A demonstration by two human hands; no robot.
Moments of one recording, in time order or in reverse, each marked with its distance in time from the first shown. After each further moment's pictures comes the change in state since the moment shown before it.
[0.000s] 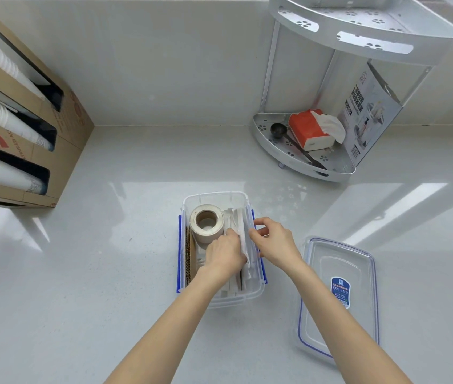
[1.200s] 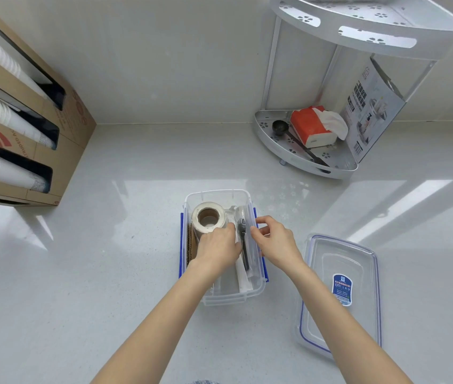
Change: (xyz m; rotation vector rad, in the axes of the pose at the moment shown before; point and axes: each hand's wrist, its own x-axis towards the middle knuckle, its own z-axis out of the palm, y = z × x) left_hand 0.001 -0.012 -0.012 0.102 0.032 0.090; right_hand -0.002 0.005 0.004 0.019 0.026 -0.029
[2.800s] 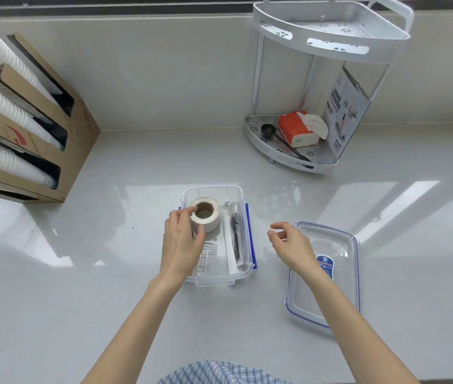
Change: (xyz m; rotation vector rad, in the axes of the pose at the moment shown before) left_hand -0.067 -0.022 -0.006 -0.471 0.540 -0.047; right_hand -0.046 0.042 -0.029 0.013 0.107 0.027
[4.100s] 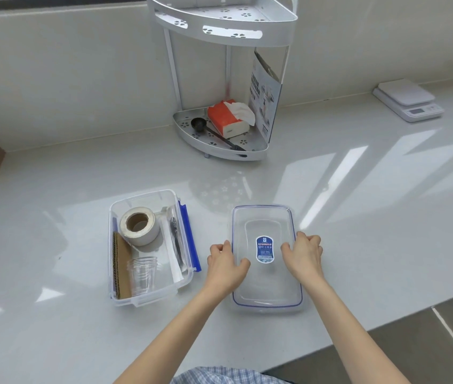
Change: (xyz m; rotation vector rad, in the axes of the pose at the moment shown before) left_hand -0.049 0.081 0.127 0.053 -0.687 -0.123; right_hand -0.022 0.079 -0.069 -0.196 0.296 0.347
